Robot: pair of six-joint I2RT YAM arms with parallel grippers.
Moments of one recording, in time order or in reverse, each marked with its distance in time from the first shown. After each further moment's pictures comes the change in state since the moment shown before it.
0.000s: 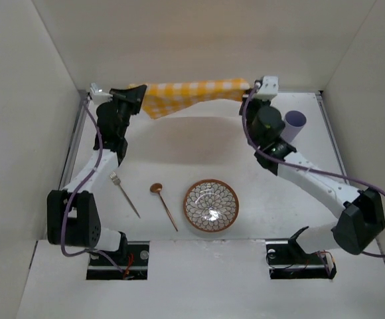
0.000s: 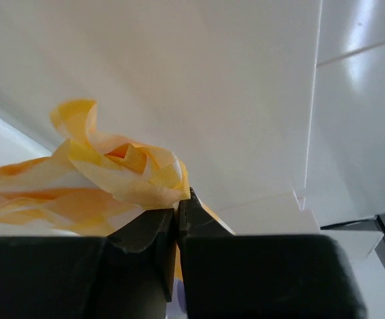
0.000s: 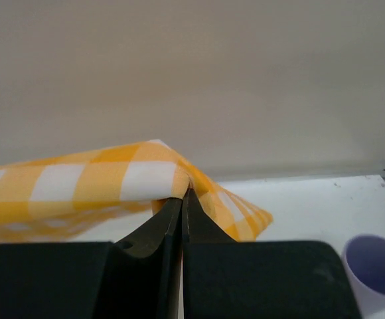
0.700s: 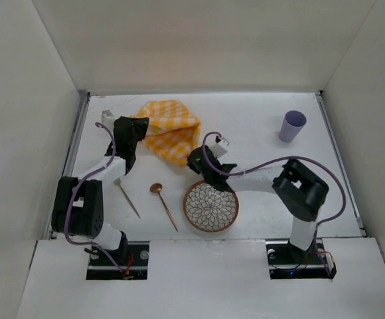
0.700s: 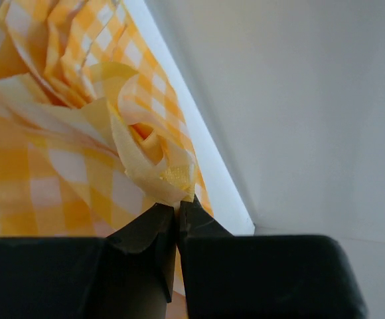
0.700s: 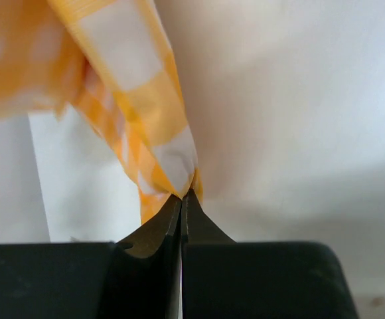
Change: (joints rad) left arm -0.060 0.008 -0.314 -0.079 -0.223 -0.003; right arm 0.378 0.462 -0.151 -0.186 -0.052 1.324
